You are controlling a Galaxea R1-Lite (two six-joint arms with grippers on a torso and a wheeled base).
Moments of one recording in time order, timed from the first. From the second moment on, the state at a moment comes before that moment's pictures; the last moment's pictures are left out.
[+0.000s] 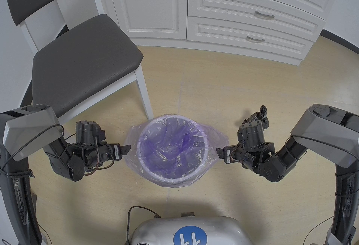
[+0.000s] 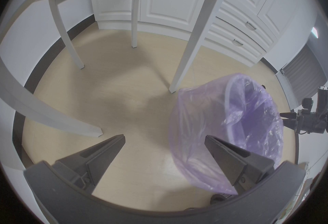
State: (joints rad) left arm -0.18 2.26 -0.80 -0.93 -0.05 -0.15; right arm 0.48 2.30 -0.97 -0.78 -0.31 0.16
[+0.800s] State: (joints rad) left arm -0.21 2.56 -0.95 -0.98 0.10 -0.16; right arm 0.47 2.48 -1.10 -0.79 -0.28 0.24
